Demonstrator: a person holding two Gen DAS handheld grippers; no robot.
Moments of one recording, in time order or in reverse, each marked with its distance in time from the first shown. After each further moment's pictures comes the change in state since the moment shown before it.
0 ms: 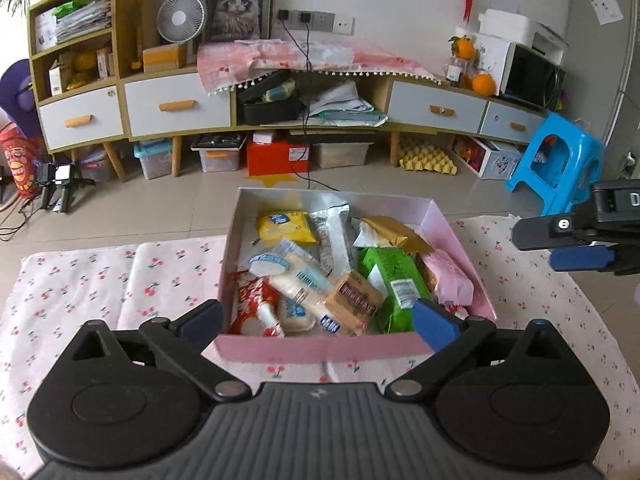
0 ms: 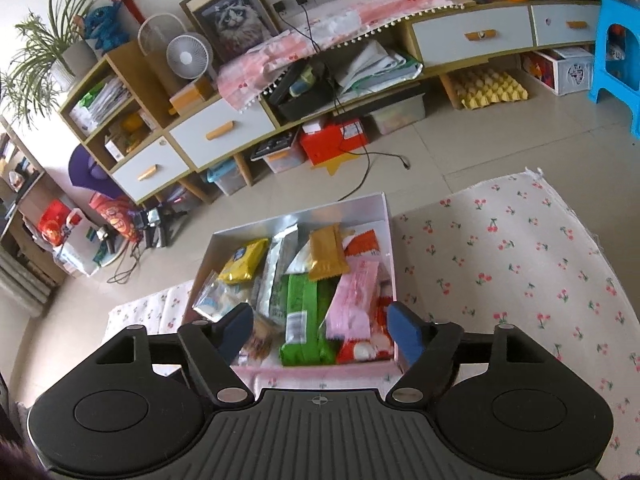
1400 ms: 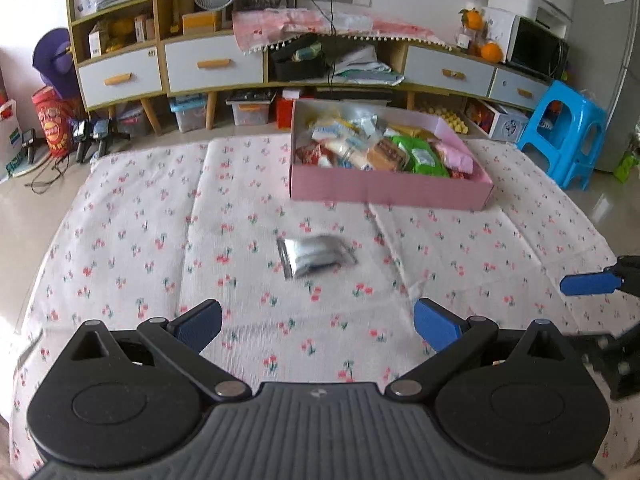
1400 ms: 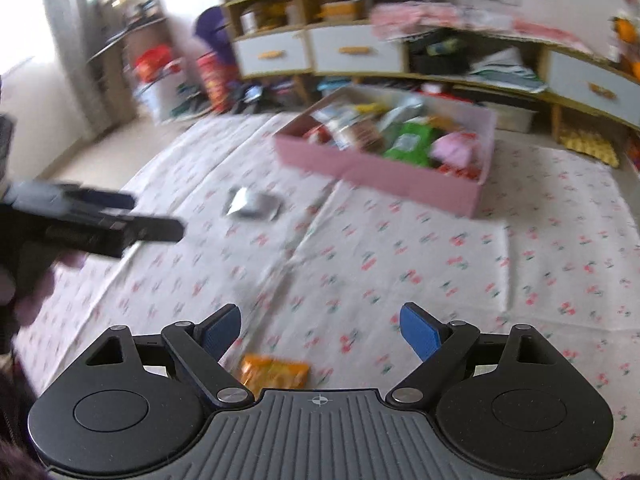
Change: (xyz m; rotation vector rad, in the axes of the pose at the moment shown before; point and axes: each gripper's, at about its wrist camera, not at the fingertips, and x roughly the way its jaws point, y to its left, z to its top) left arm -0.077 0.026 -0.107 -0.017 0.077 0.037; right arm -0.058 0.024 -0.178 -0.522 0.114 0.144
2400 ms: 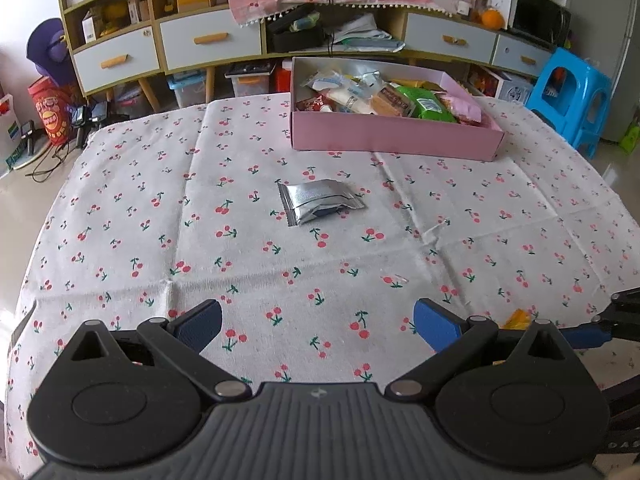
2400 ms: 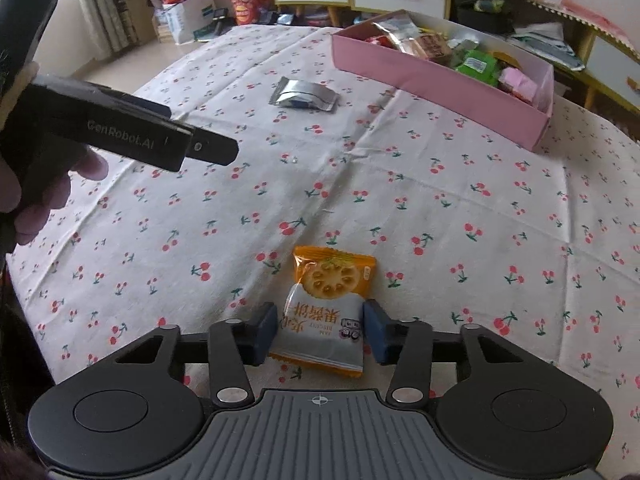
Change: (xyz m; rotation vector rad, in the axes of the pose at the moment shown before) left arm 0.013 -0.001 -0.023 0.045 0.070 0.034; right arm 0.032 0.040 -0.040 -0.104 0.185 -0.026
